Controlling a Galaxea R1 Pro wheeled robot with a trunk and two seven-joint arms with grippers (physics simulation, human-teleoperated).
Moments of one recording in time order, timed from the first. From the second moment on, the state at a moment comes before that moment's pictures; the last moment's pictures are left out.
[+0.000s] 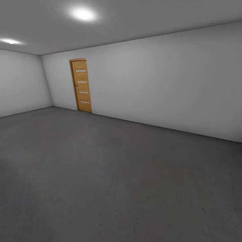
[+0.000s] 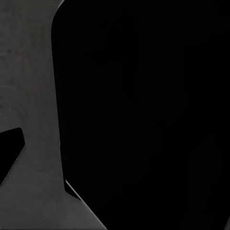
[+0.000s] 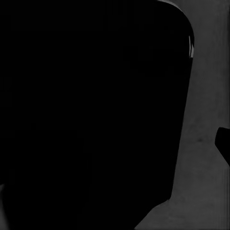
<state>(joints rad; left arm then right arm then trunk) 0.01 -0.01 0.01 -0.01 0.00 -0.03 -0.01 0.00 0.02 0.14 0.00 -0.10 -0.04 0.02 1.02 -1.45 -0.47</state>
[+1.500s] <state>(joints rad) 0.01 -0.01 0.01 -0.01 0.00 -0.03 -0.01 0.00 0.02 0.44 0.00 -0.11 -0.04 0.02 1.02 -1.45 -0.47</state>
